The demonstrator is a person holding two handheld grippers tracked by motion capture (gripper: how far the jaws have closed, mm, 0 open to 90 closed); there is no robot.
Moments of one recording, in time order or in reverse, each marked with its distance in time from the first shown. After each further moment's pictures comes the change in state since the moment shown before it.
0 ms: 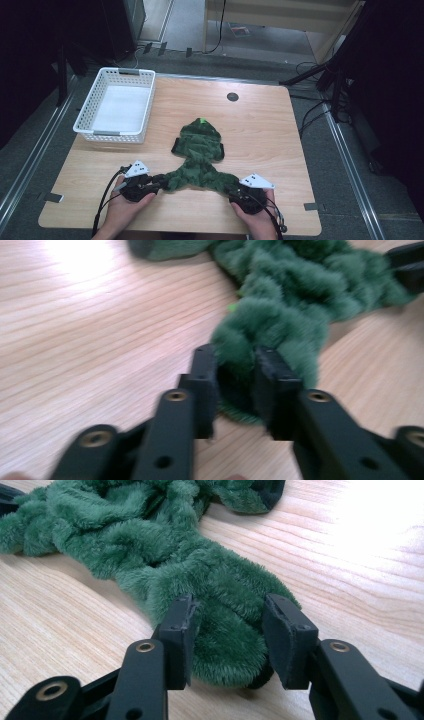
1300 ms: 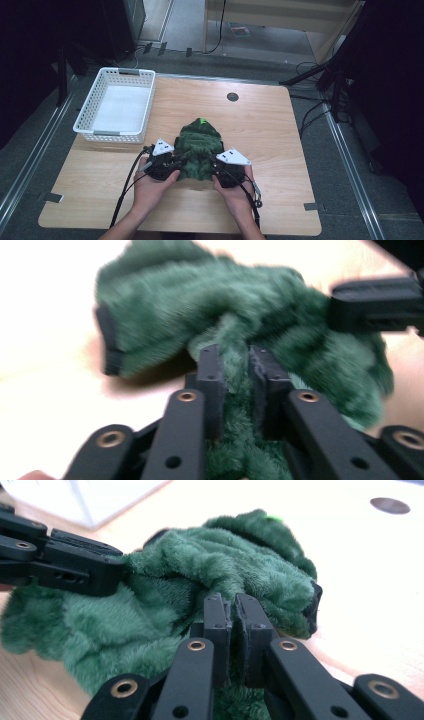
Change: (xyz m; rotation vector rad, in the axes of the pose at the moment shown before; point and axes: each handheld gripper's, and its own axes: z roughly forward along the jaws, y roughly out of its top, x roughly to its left) left arm -0.035 0.074 0.039 0.005 0.053 -0.016; right arm 0.038 0.074 0.037 -0.085 -0.047 -0.096
